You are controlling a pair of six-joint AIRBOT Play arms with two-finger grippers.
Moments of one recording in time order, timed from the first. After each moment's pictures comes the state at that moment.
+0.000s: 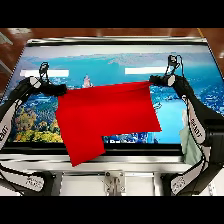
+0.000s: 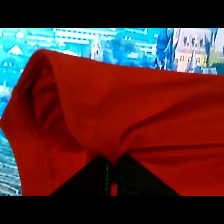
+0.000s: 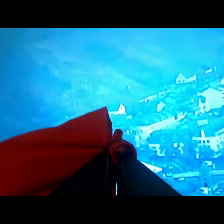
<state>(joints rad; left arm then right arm) 0.03 -1.67 1.33 1.22 -0.76 -1.45 0.01 -1.84 1.48 -1.31 0.49 1.53</state>
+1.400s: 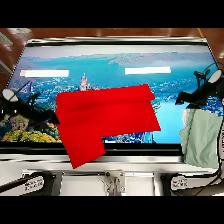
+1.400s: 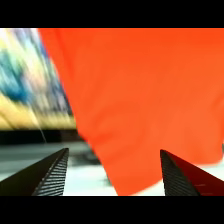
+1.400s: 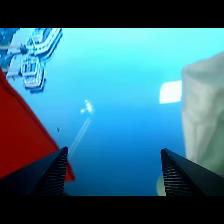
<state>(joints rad) 0.21 -1.26 0.91 1.17 -1.40 -1.47 -0.32 -1.59 1.41 -1.37 1.38 1.39</state>
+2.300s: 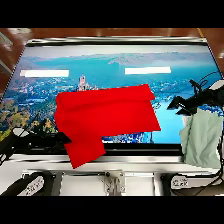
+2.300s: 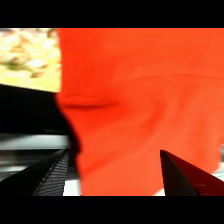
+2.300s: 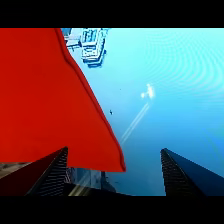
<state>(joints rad) 0.23 -1.04 0.36 0.89 -1.04 -1.36 -0.36 -1.59 1.30 -1.13 1.38 1.31</state>
